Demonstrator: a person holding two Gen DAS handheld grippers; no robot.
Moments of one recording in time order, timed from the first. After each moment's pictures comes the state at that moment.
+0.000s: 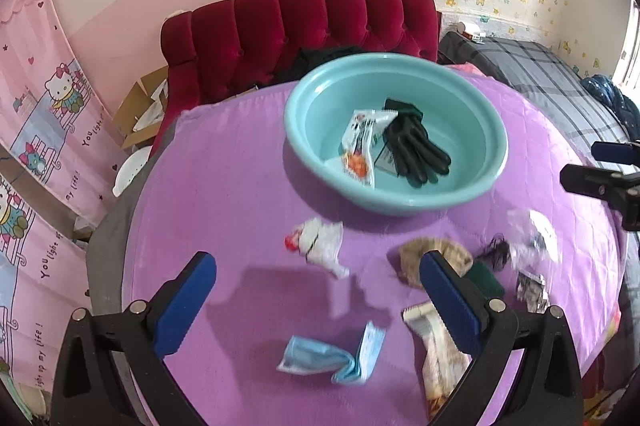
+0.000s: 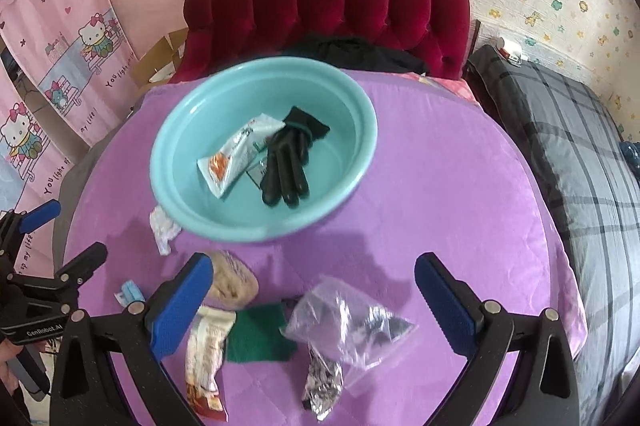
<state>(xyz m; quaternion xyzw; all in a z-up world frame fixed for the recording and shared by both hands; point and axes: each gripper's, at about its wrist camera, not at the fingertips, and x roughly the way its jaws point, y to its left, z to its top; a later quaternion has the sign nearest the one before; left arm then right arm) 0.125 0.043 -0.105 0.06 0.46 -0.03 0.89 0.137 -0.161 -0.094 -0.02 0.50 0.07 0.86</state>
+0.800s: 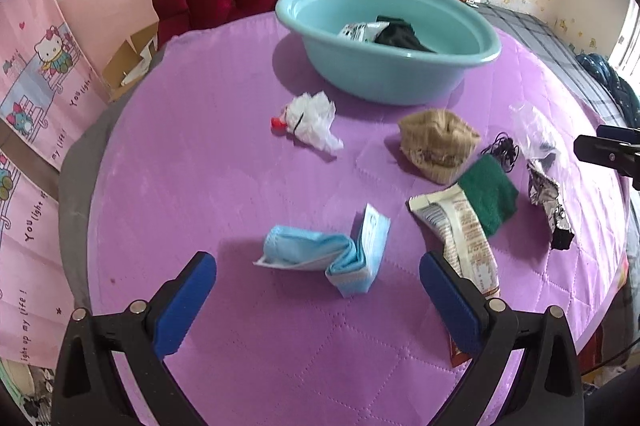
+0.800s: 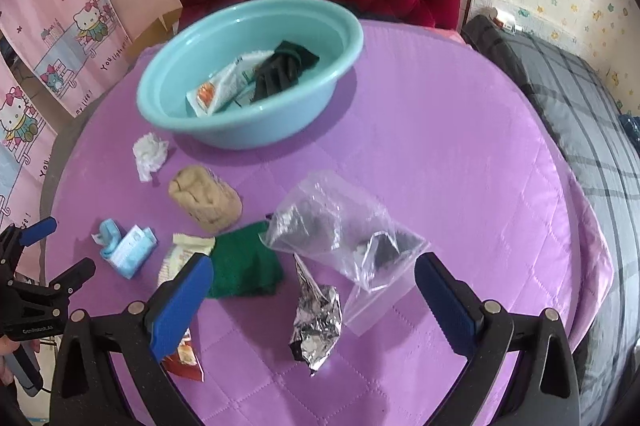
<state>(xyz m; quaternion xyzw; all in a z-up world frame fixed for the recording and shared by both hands) 0.065 0.053 -0.176 0.05 0.51 -0.04 0.86 0.080 -0.175 -0.157 -0.01 0.52 0.06 0.85</state>
